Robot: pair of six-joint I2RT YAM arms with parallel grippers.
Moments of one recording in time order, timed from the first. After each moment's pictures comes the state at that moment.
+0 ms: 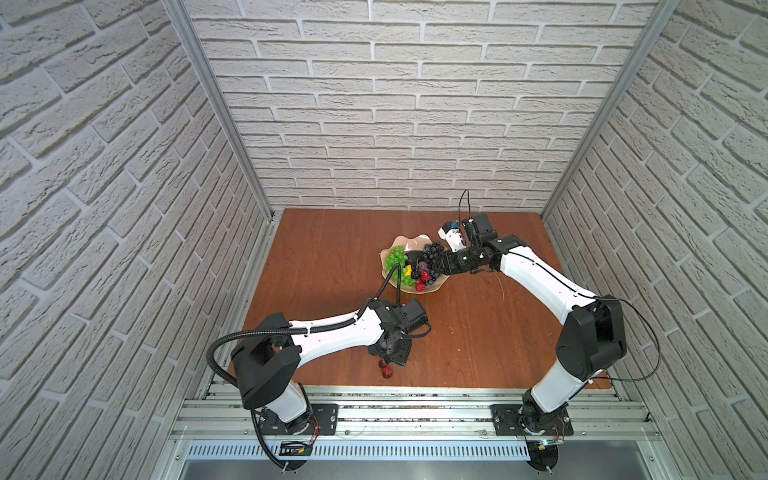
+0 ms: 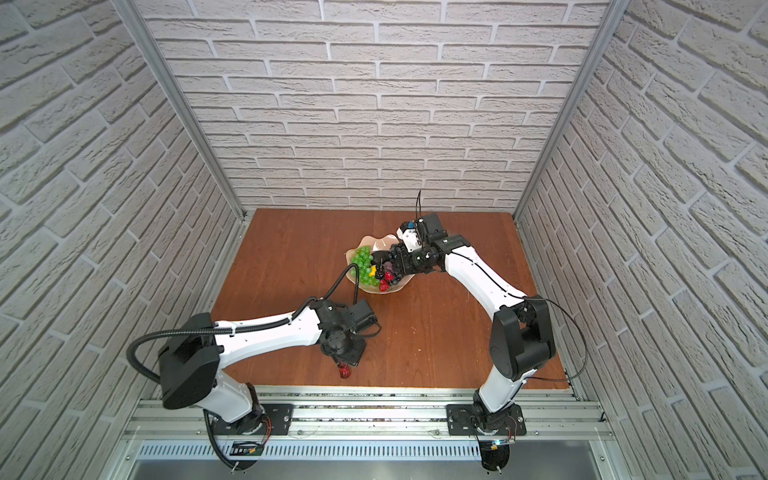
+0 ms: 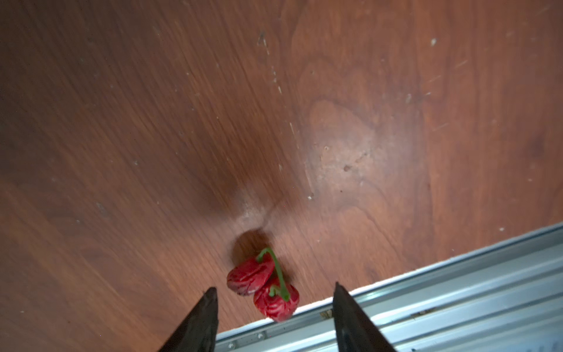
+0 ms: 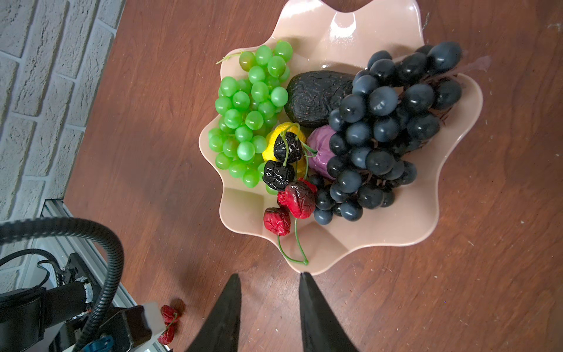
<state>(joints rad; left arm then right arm) -1.05 1.61 1.05 -0.93 -0.02 -0.65 0.33 1.69 1.43 -0.75 -0.38 0.18</state>
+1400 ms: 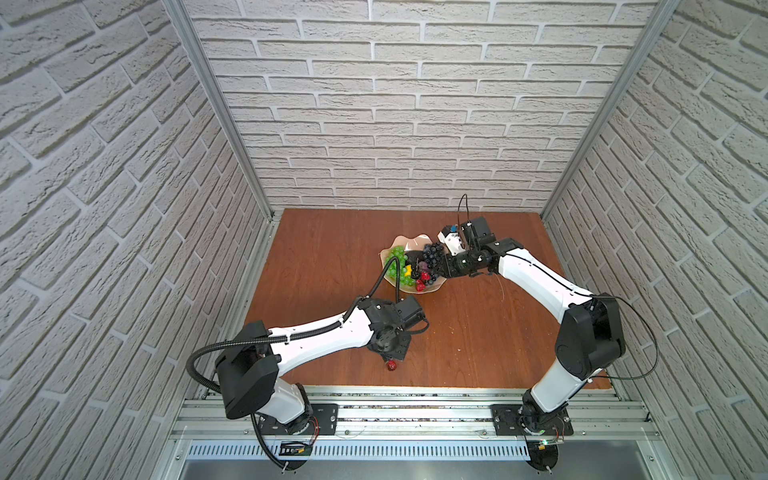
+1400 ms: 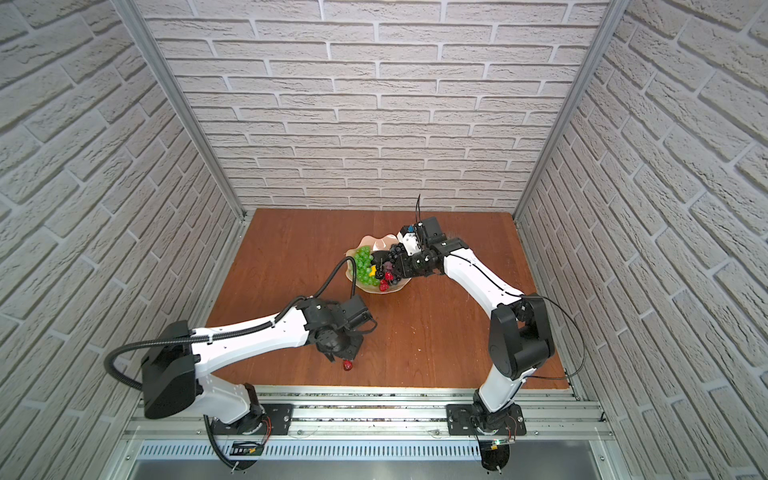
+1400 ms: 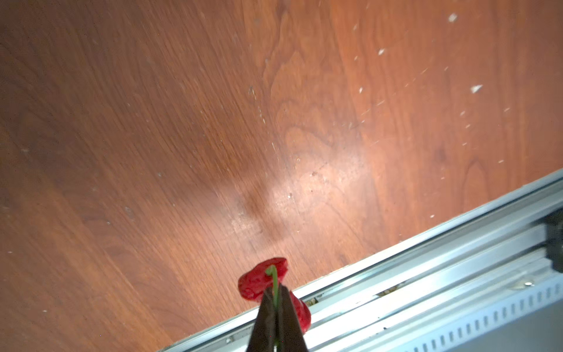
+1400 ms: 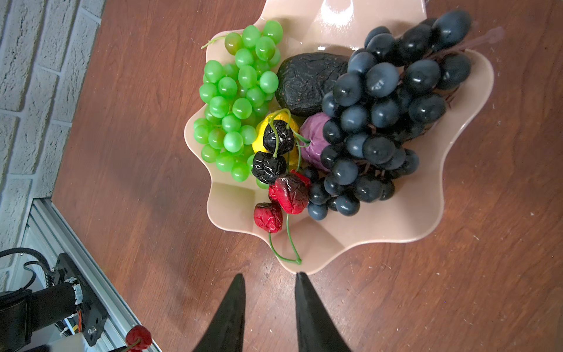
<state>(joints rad) -1.01 1.44 1.08 -0.94 -0.01 -0.63 0.33 1.70 1.38 -0.71 -0.37 0.18</state>
